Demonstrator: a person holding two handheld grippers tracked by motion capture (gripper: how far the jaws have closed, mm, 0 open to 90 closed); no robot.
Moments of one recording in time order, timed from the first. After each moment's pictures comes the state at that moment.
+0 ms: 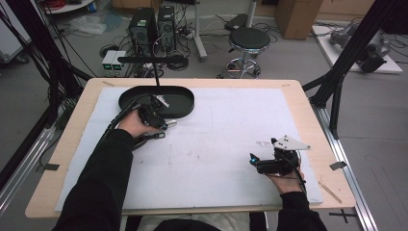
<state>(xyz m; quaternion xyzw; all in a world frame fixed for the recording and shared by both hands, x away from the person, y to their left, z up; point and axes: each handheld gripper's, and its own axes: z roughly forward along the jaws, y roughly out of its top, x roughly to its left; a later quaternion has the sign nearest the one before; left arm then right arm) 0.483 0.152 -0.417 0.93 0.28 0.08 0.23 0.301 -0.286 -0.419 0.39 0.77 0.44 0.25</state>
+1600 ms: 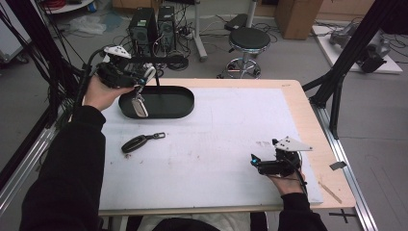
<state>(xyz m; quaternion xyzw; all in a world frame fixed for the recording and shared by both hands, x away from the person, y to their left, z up) 0.465 0.220 -0.253 0.83 0.31 0.19 0.41 0.298 -0.289 -0.419 0.40 0.77 0.44 0.25</state>
